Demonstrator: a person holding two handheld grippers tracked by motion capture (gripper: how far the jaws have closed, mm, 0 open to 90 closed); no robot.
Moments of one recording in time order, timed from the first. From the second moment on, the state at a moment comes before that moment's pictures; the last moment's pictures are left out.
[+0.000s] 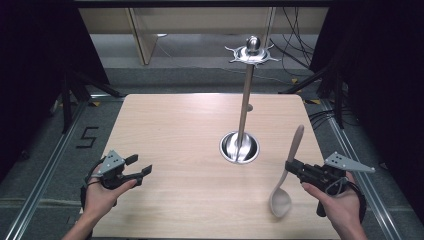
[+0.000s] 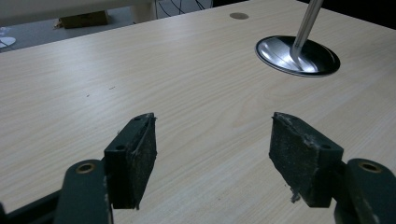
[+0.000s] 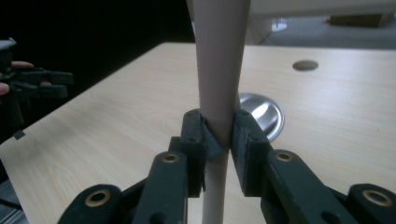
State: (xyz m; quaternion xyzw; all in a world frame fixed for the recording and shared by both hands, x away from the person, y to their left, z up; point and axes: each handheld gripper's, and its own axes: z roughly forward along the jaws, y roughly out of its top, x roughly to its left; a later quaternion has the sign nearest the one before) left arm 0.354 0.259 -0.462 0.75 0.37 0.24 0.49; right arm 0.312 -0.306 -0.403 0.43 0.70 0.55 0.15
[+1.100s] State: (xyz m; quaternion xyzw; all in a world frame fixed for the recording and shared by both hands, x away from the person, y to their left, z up) left arm 0.366 0.248 -0.444 0.74 0.36 0.25 0.52; right arm 0.316 -0.298 -0.379 0.39 0.67 0.59 0.22
